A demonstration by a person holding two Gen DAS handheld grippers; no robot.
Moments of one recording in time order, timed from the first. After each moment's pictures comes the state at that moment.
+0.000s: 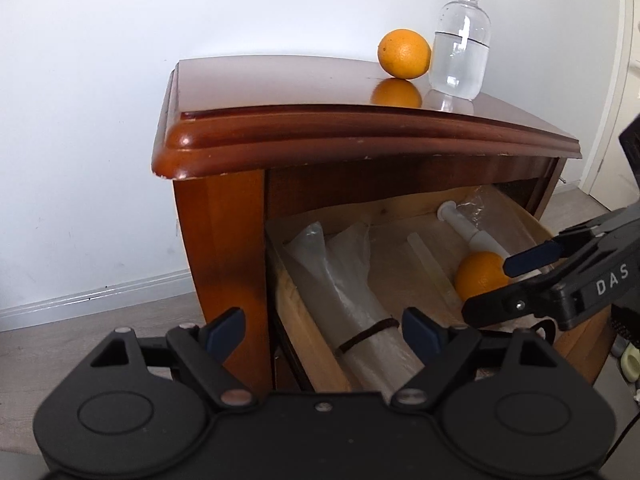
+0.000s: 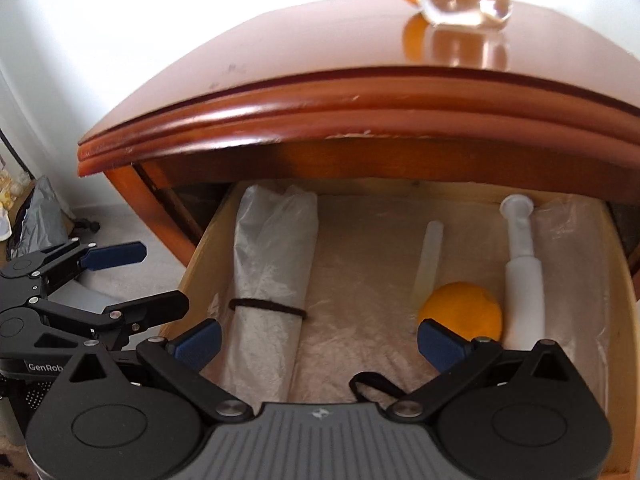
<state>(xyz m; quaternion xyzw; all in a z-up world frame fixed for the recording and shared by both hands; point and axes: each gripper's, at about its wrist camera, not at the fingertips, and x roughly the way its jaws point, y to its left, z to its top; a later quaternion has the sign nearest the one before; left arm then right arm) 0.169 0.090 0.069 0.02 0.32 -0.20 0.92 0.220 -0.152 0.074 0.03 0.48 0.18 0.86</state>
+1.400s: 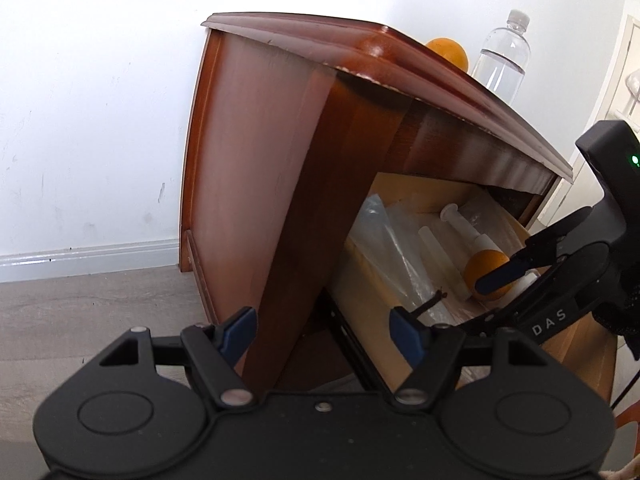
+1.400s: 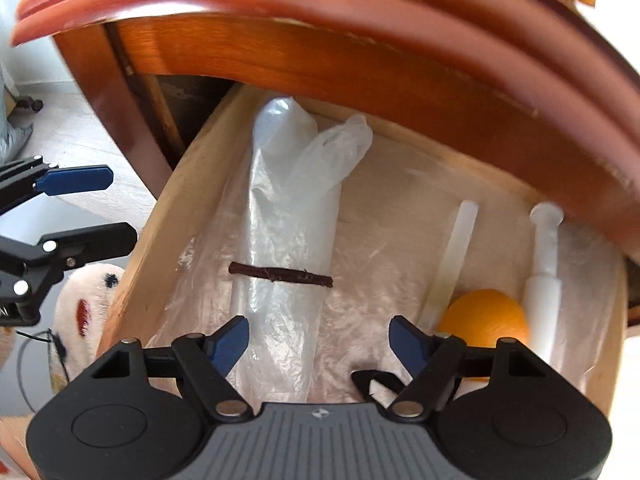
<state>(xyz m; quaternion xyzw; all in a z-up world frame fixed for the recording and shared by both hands) 0.196 0.160 0.024 -0.08 0.33 -0.25 0.90 0.245 -0.065 0.057 -0.14 0.57 0.13 0.80</state>
